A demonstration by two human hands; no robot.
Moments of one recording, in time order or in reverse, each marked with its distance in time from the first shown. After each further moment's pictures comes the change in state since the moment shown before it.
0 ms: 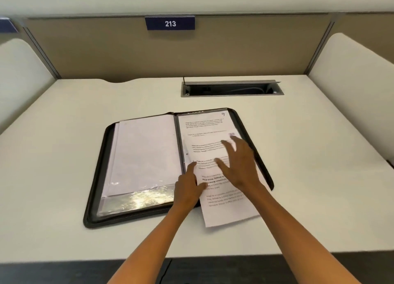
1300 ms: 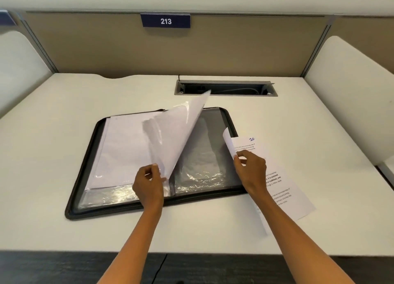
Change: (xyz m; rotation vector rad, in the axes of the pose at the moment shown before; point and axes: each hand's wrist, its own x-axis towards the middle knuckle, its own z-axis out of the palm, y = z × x) left_hand -0.009 -0.008 -0.001 -0.535 0.750 -0.286; right_hand -0.021 0.057 -0.027 0.406 0.156 0.335
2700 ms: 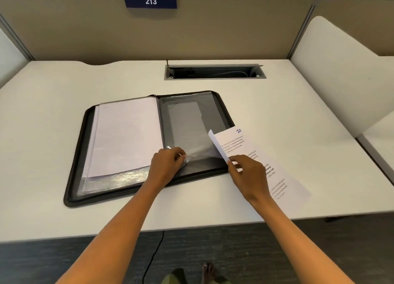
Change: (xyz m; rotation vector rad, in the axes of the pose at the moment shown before) left_hand 0.013 0.004 0.006 0.711 -0.680 0.670; right_hand -0.084 -0.007 -0.023 -0.123 -0.044 -0.204
